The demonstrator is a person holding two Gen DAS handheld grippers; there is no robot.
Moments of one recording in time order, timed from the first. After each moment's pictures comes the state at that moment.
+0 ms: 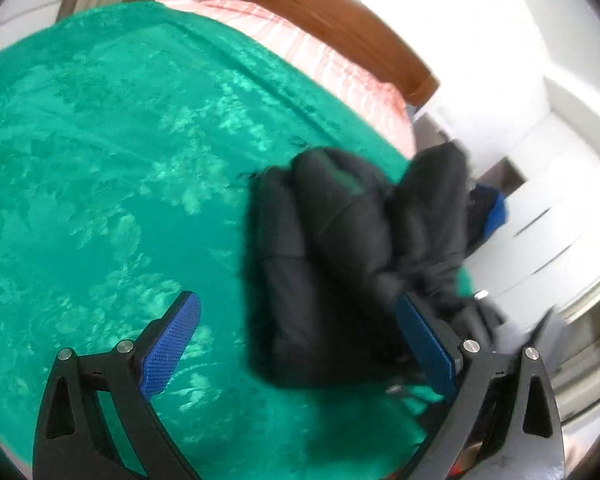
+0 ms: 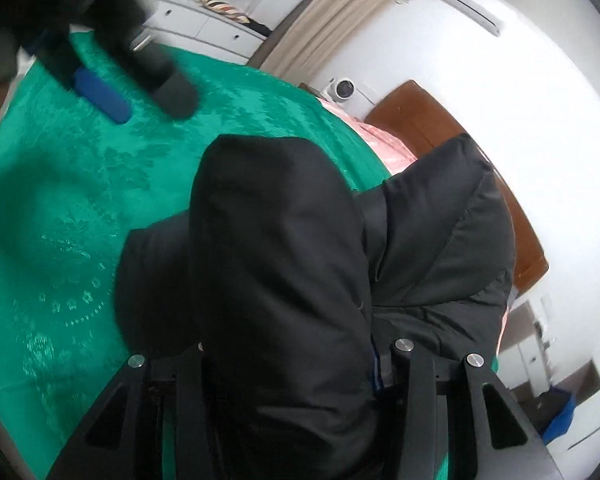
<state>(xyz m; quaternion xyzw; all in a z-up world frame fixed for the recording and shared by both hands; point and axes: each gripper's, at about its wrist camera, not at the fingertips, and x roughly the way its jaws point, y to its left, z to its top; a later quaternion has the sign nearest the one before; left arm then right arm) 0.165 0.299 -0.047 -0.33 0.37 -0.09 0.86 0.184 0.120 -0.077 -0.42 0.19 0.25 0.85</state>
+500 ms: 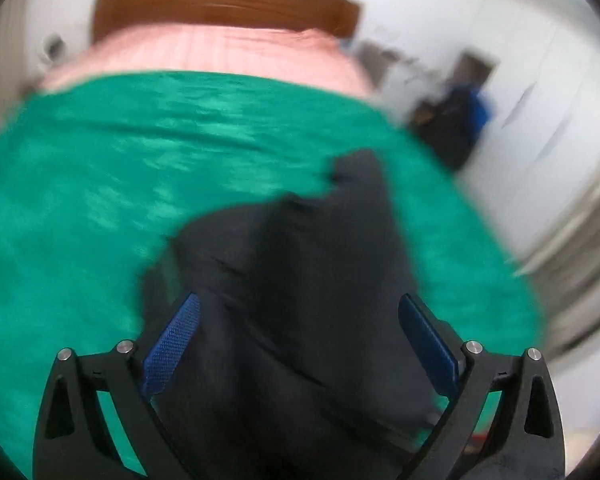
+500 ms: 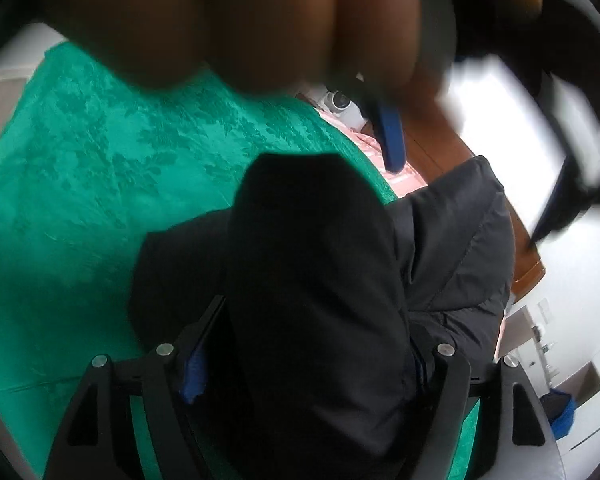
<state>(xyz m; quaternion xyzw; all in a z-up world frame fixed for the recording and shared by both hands) 0.316 0.159 0.030 -0.07 0.43 -0.11 0.89 0.158 0.115 -0.072 -0.40 0.18 0.26 0.86</state>
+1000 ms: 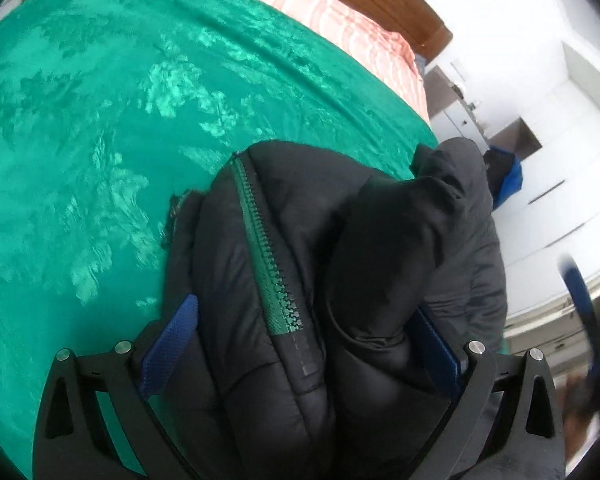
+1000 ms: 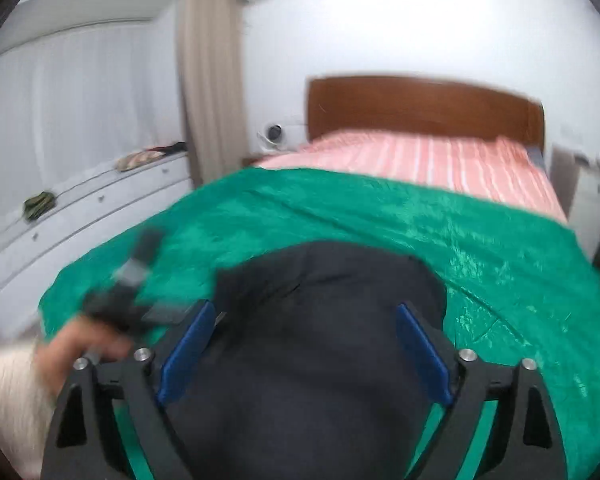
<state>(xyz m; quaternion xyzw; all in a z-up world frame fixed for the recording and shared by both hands) 0.325 0.251 -0.079 -0.28 0.47 -0.10 0.83 0.325 0.022 0.035 -0.04 0.30 0.27 0.91</state>
